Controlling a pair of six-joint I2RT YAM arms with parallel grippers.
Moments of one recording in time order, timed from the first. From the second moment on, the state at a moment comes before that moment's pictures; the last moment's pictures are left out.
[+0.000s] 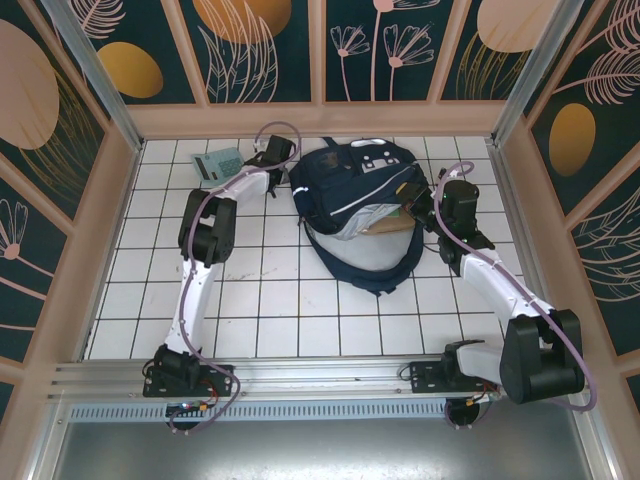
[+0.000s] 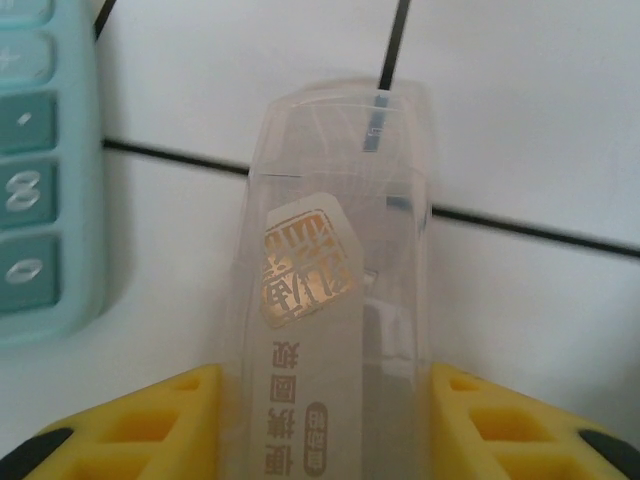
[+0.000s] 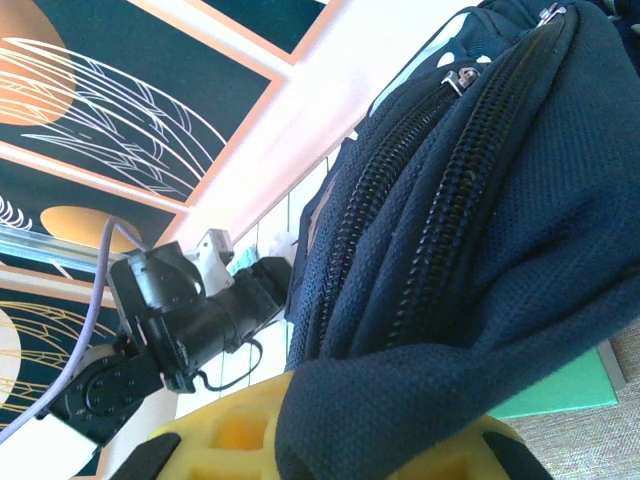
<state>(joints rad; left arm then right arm) -0.36 2.48 1.96 -0.41 -0.41 -0.48 0.19 1.22 0.72 0.17 -0.32 0.90</state>
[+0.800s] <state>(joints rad) -0.56 1.52 0.92 -0.22 -0.20 -0.61 0.20 1.22 0.71 0.19 -0.31 0.89</state>
